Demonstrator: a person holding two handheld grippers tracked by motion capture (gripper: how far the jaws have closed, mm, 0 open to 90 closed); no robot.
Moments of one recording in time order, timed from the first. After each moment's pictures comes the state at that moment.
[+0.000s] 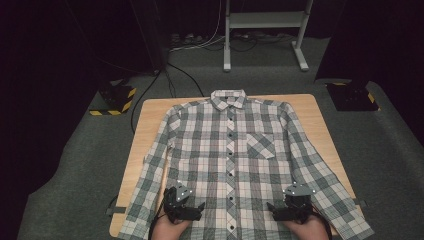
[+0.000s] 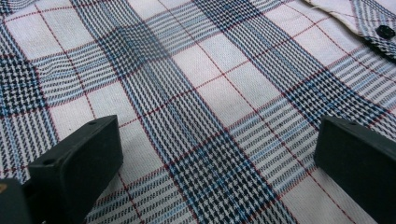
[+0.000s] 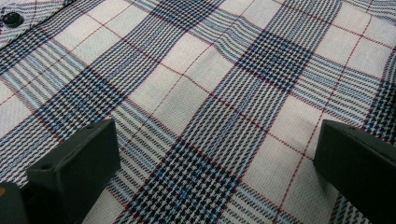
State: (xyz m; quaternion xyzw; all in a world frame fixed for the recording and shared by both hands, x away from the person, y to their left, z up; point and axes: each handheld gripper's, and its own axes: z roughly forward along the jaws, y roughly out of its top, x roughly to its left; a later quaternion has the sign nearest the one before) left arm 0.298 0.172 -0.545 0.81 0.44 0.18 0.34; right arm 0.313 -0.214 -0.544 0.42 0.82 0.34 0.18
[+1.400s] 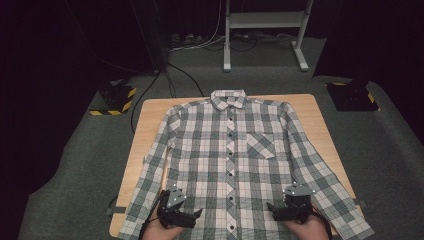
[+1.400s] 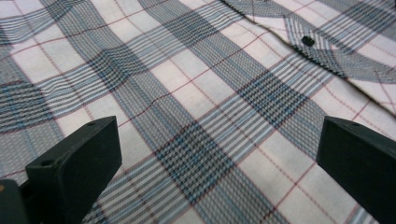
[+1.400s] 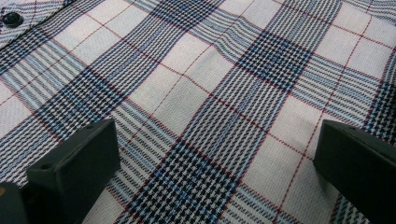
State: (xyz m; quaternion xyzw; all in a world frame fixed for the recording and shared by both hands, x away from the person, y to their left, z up) left arm 0.278 0.188 -0.520 0.83 0.39 0.17 0.37; right arm 0.313 -0.214 -0.544 0.42 0.82 0.34 0.18
